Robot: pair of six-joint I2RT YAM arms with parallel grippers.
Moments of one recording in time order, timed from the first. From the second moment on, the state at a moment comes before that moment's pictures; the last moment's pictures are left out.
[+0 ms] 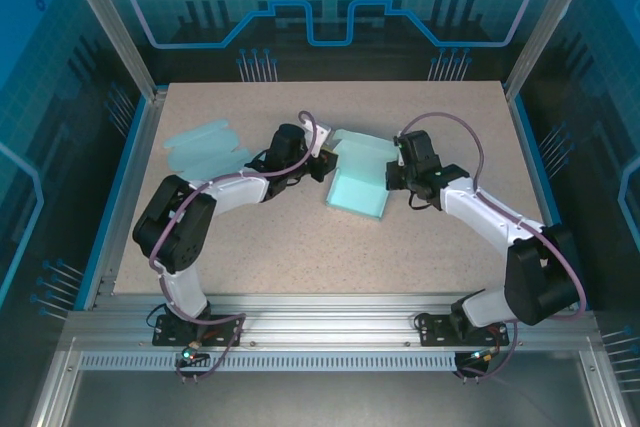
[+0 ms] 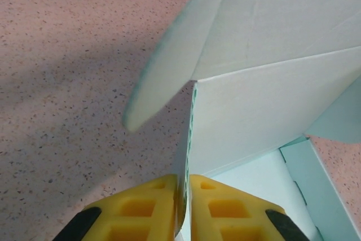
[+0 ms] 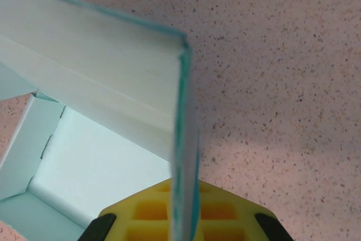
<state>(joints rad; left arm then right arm) -0.49 1.81 1.08 0.24 0.29 -0.12 0.39 1.42 0.95 -0.37 0.13 0.29</state>
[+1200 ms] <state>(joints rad) -0.56 1.84 1.04 0.39 -0.09 -0.33 0.46 1.68 1.11 -0.25 0.25 0.38</state>
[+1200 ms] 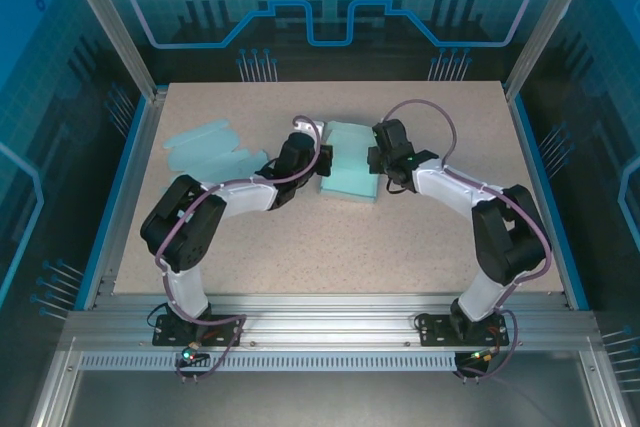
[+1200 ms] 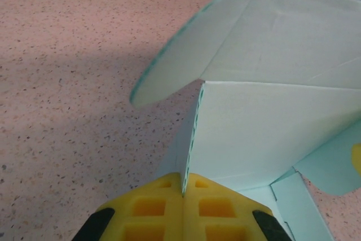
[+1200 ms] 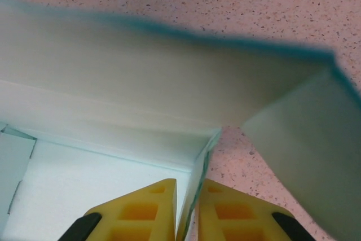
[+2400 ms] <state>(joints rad) -0.64 1.77 0.82 0.54 -0.13 -0.48 0.56 1.60 0.90 -0.09 0.39 0.41</state>
